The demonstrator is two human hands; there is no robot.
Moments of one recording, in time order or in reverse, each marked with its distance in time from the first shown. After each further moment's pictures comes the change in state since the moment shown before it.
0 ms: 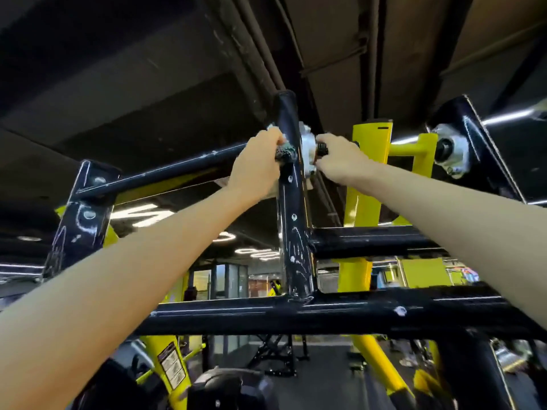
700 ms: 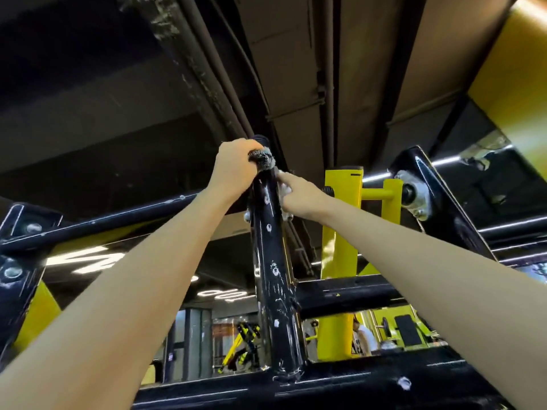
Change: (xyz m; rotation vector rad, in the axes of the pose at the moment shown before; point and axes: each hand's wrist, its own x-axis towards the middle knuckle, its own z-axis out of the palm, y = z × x) left_hand 0.090 -0.024 0.009 -0.165 0.156 0.109; right_hand 0.054 -0.002 0.022 0.088 -0.071 0.034
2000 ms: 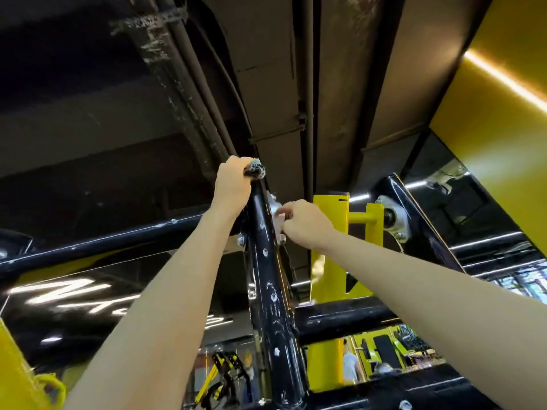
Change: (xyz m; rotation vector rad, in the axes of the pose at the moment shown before) left_hand 0.026 -0.021 0.032 -0.092 0.058 -0.087; right_hand -0.017 -0.002 -0.001 -0.068 0.190 0.114
